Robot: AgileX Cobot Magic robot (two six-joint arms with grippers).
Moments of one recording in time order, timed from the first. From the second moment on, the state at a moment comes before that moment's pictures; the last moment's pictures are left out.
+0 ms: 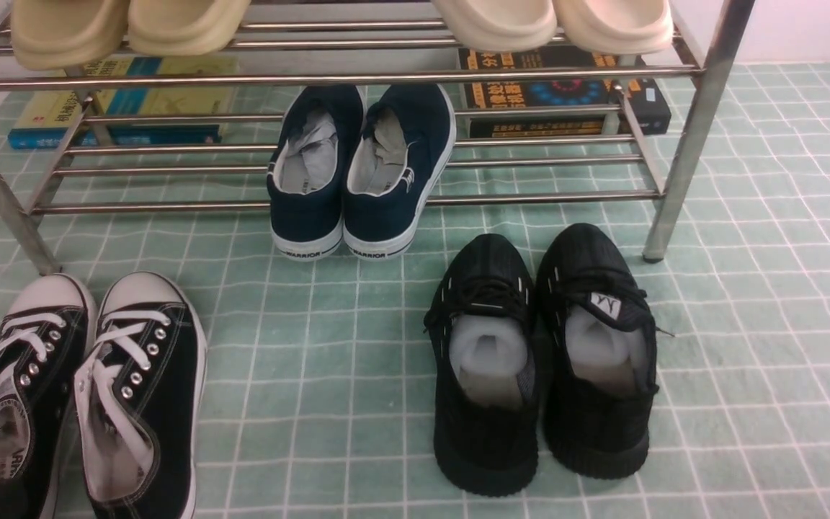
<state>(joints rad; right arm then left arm) -0.01 -0.01 0.01 0.07 0.39 -0.04 -0.10 0.04 -0.10 0.04 0.44 -0.11</state>
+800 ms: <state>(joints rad) -0.01 -0.01 0.01 0.07 0.39 -0.04 -0.02 -0.01 0.02 0.08 0.36 -0.11</state>
